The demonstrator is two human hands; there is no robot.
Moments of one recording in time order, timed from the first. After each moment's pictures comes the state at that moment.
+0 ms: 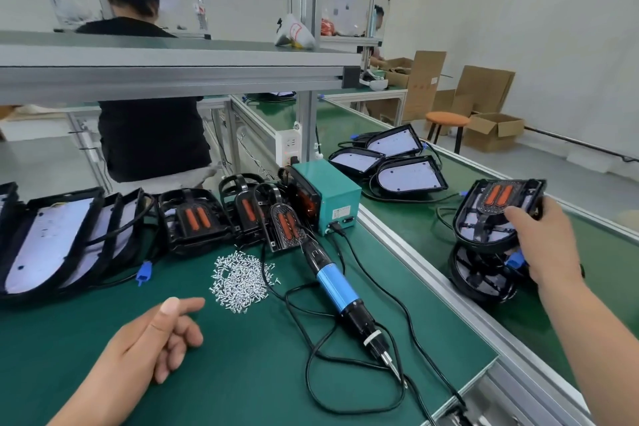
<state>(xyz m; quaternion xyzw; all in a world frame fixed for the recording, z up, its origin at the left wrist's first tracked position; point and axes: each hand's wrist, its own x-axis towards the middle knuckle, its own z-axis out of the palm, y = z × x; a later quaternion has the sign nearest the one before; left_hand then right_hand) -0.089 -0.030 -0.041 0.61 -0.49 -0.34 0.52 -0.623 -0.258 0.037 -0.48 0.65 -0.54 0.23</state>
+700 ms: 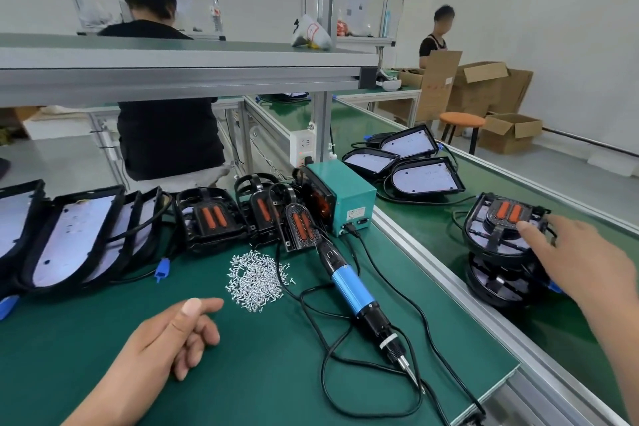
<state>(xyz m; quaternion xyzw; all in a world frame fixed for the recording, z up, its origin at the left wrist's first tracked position) -0.095 -0.028 -0.036 0.59 -0.51 -0.36 0.51 -0.640 -0.246 0.035 -0.59 0.77 -0.20 -0.12</state>
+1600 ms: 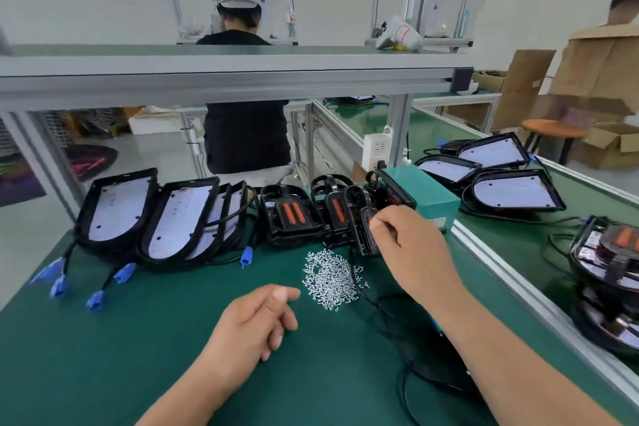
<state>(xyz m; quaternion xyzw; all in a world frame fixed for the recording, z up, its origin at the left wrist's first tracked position) -0.107 -0.023 -0.022 0.62 -0.45 -0.36 0.54 -0.322 -0.190 0.045 -0.82 0.42 -0.37 0.11</state>
